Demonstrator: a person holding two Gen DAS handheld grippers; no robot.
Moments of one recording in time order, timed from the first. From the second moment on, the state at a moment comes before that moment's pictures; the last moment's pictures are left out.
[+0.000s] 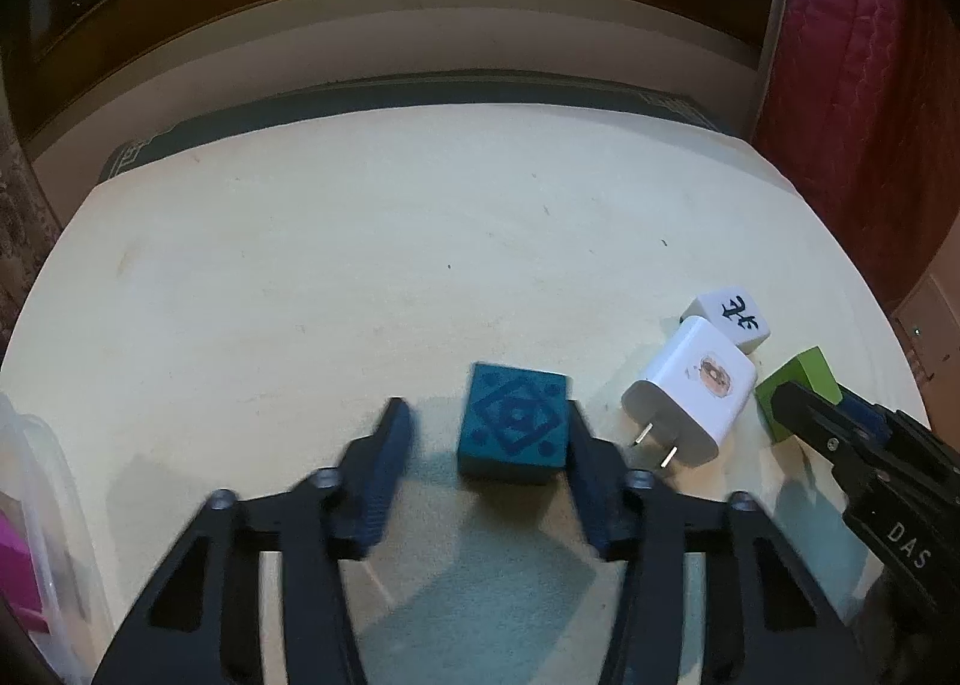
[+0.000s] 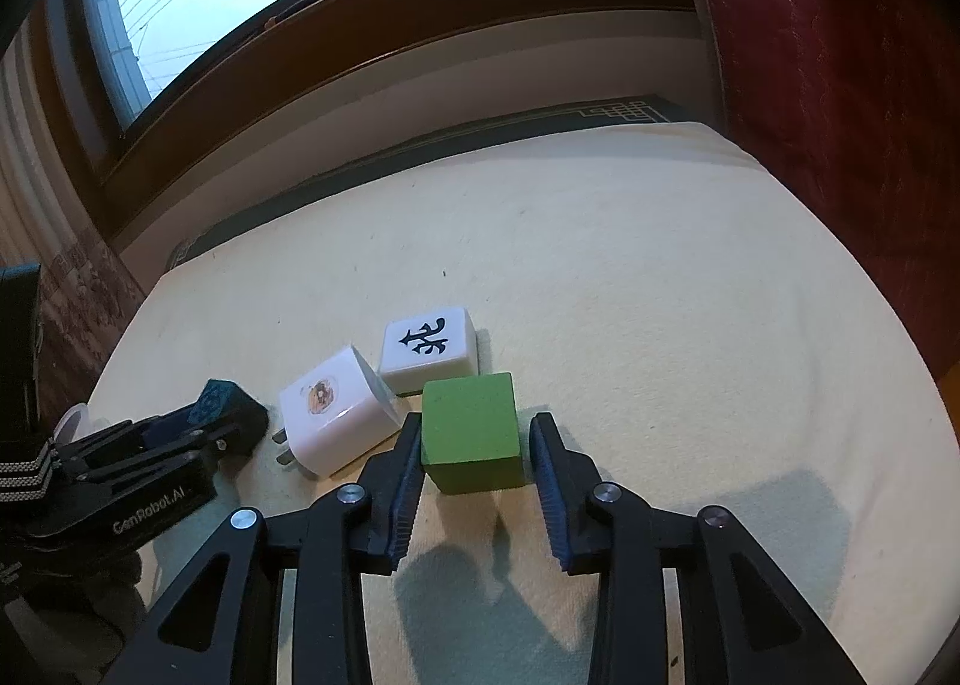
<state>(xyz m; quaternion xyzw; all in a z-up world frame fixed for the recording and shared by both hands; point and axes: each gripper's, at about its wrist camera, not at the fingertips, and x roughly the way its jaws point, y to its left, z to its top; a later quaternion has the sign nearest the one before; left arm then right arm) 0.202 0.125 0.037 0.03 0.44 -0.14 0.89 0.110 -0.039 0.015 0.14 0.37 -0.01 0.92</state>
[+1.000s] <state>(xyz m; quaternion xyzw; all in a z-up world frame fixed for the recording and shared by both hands) 0.129 0.193 0.078 -0.01 0.38 -0.06 0.92 0.111 -0.028 0.016 0.12 0.37 0.00 0.92</state>
